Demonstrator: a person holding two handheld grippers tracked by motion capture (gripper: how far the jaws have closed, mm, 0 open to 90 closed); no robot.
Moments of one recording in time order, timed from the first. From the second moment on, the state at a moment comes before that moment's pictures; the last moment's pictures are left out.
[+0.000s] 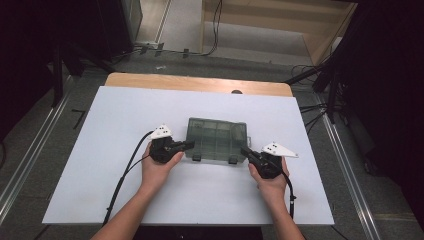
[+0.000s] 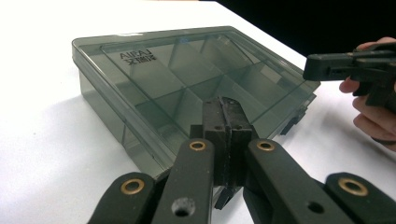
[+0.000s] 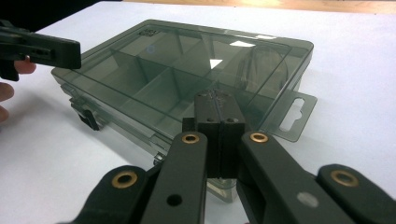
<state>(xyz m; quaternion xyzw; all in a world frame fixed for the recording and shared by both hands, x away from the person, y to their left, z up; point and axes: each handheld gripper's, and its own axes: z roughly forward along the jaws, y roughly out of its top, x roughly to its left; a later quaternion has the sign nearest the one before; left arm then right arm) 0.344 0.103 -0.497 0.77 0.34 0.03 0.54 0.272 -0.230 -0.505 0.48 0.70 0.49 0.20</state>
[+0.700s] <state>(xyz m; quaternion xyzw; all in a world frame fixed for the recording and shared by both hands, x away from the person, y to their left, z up) 0.348 0.115 -0.494 0.76 0.38 0.05 0.53 0.268 -0.235 -0.504 0.49 0.71 0.47 0.20</state>
